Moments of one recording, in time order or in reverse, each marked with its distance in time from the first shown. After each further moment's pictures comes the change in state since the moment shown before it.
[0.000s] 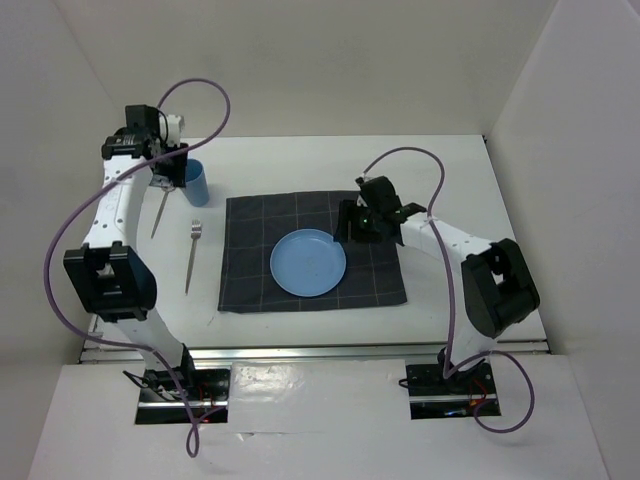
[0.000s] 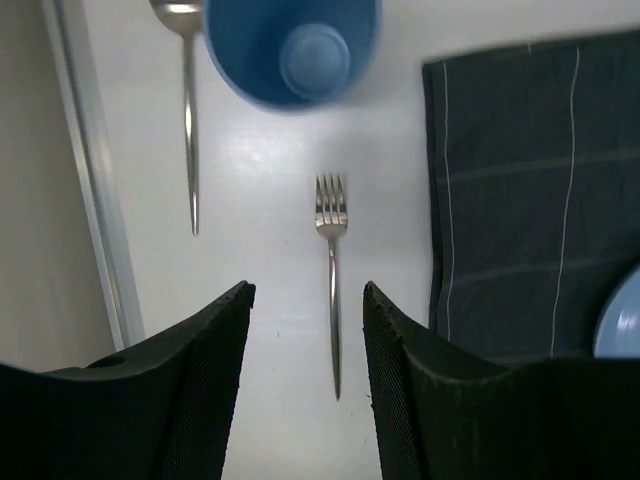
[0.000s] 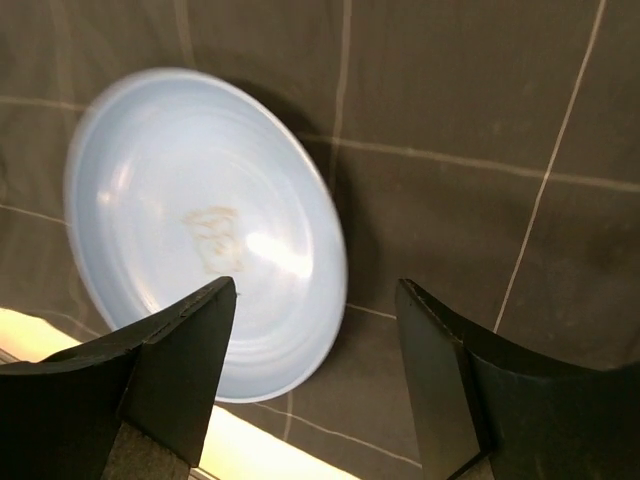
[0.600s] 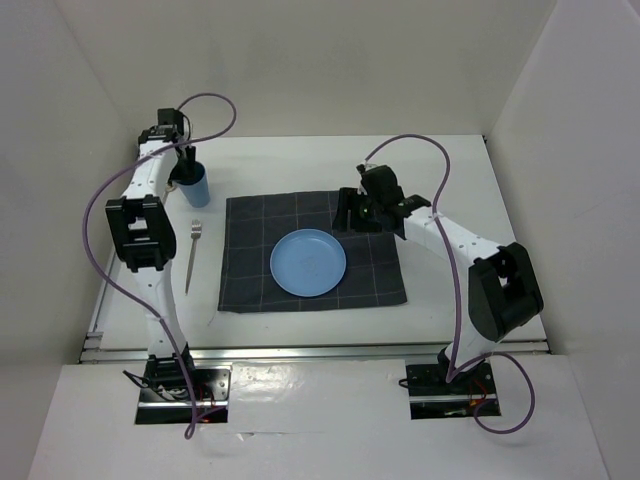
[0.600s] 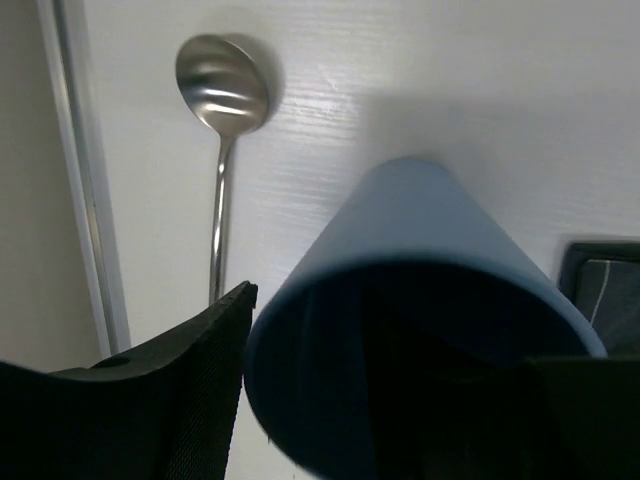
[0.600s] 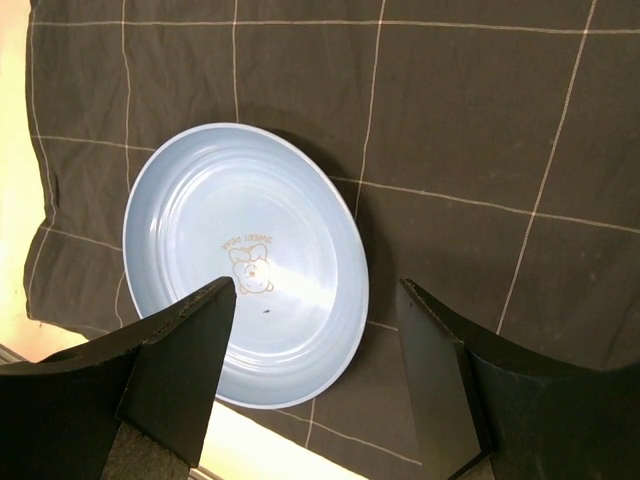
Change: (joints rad) left arm 0.000 0.538 0.387 0.080 -0.215 -0.063; right arm 0.000 -0.038 0.083 -0.030 0.025 -0.001
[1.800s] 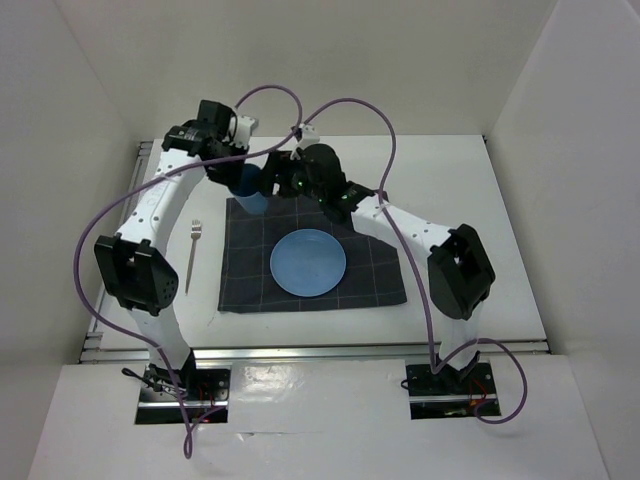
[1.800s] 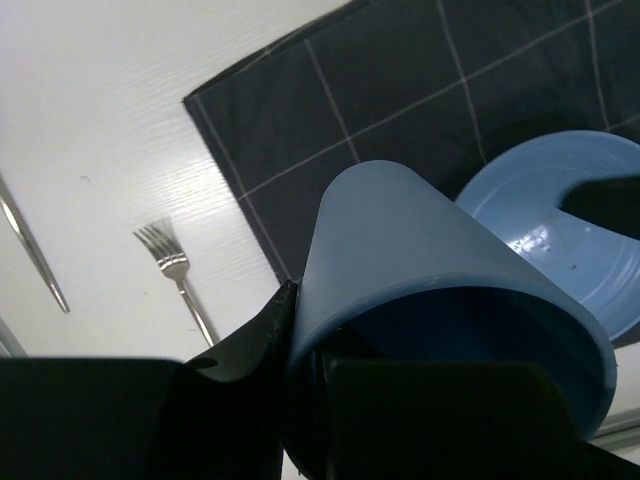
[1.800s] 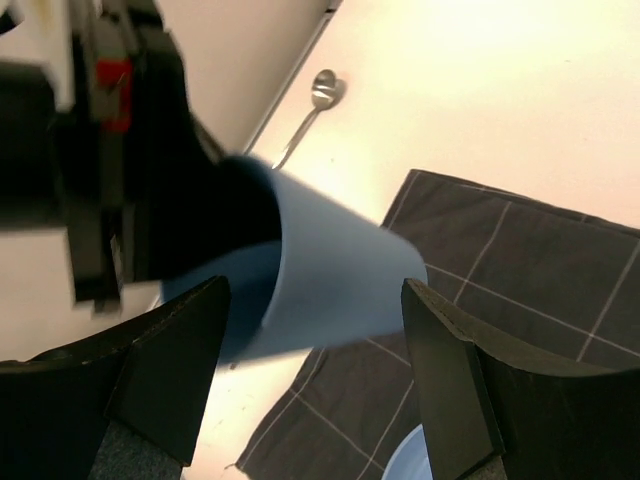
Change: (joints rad) left arm -0.311 -0.441 -0.230 -0.154 0.256 0.024; right arm 0.256 0.259 0.380 0.449 0.030 0.109
